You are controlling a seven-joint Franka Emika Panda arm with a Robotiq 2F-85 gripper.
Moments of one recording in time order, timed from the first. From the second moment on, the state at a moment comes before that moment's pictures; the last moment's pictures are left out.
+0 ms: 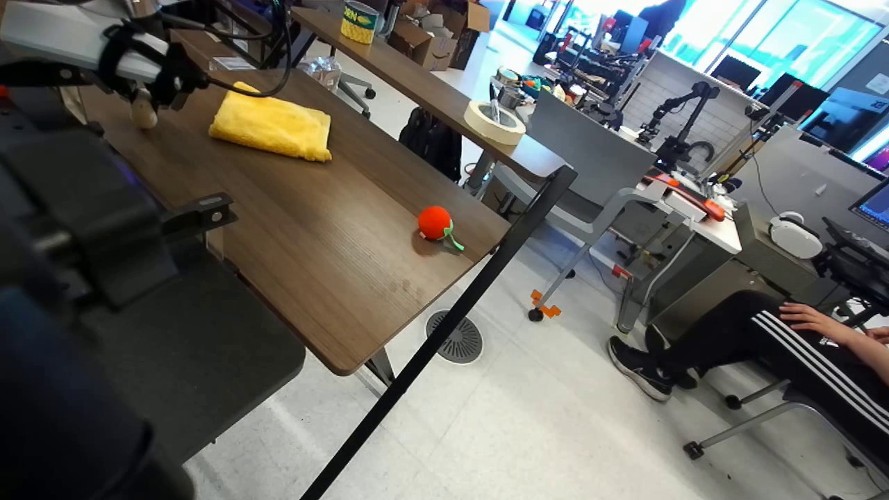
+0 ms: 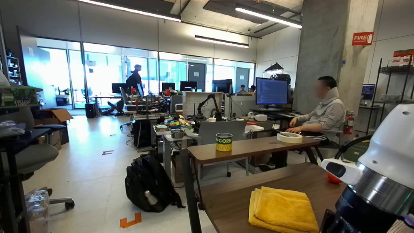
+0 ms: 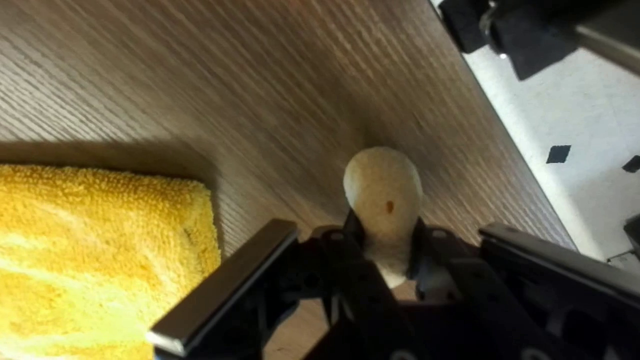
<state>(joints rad) 0.18 0.70 0.02 -2.49 -0.57 3.50 -0.17</state>
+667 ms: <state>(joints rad) 0.19 0.71 0.13 -2.40 -0.40 3.46 -0.16</state>
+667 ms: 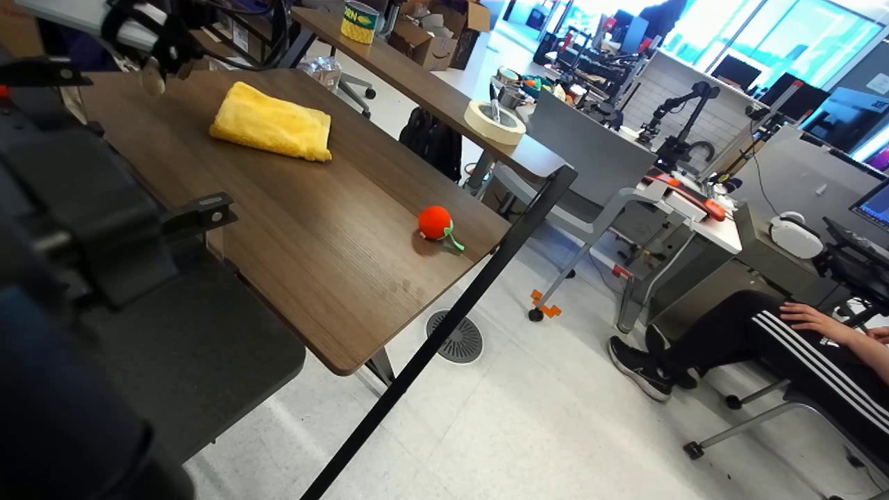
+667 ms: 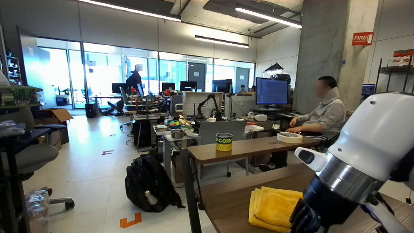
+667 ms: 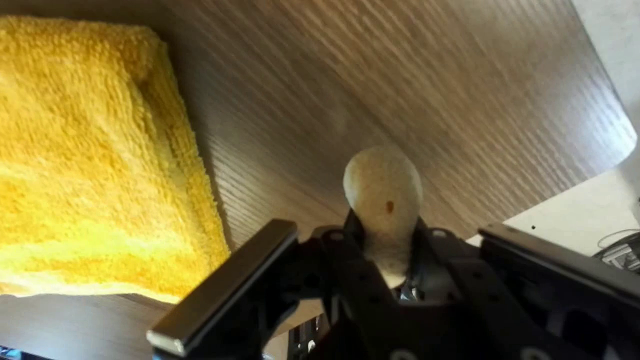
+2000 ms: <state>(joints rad) 0.03 0.57 0.19 -2.26 -0.23 3.16 -0.07</state>
